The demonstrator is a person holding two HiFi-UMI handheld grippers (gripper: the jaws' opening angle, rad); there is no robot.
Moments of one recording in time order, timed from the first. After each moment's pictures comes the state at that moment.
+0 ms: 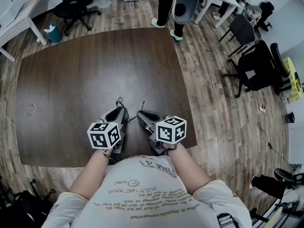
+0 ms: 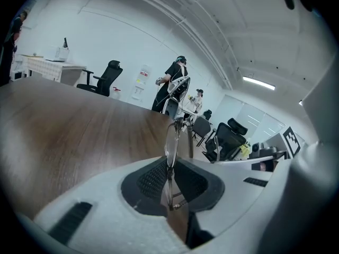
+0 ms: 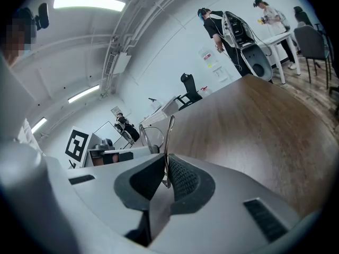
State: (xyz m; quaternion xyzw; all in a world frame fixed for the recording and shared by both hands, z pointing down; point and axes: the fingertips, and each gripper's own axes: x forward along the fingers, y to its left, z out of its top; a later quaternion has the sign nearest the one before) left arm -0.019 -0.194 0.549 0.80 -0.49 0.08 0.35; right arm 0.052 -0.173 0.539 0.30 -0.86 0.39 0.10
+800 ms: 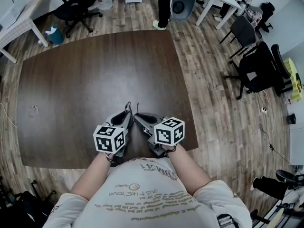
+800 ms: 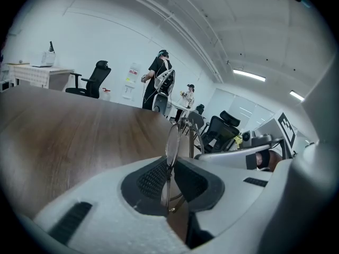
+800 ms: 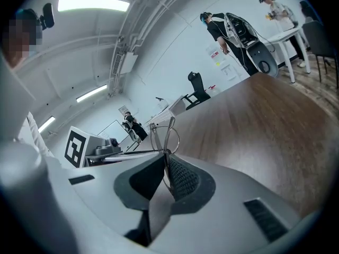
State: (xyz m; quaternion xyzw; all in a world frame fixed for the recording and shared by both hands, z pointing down) left arm 0.004 -0.187 0.547 0.83 -0.45 0.11 0.32; right arm 0.033 -0.170 0.533 0.27 -0.88 0.38 0.10
